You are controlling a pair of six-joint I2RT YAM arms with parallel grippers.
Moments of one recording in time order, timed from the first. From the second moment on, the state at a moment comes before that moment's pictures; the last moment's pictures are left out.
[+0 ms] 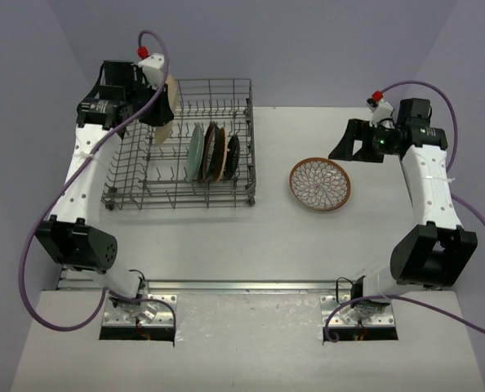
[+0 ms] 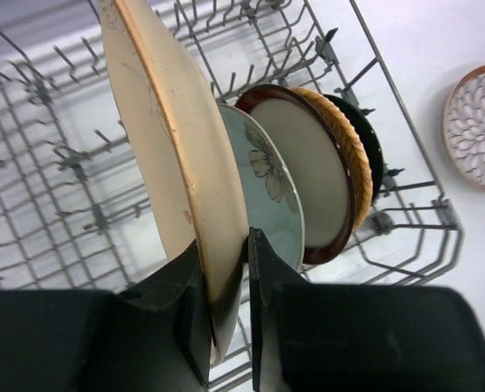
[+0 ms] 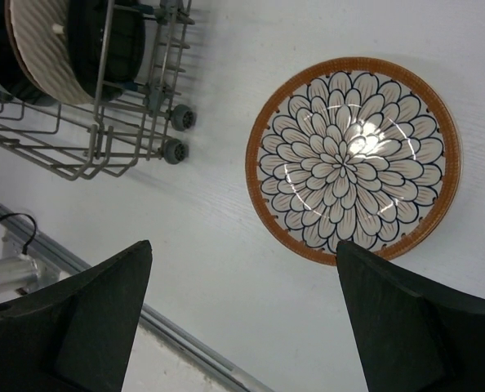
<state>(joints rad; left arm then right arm) -0.07 1.59 1.85 -0.86 0.29 0.12 -0.19 1.51 1.45 -0.87 -0.66 -0.08</state>
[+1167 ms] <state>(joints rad) -1.29 1.09 0.90 -0.18 -0.62 1.48 0.17 1.54 1.46 -0.86 -1.00 0.09</state>
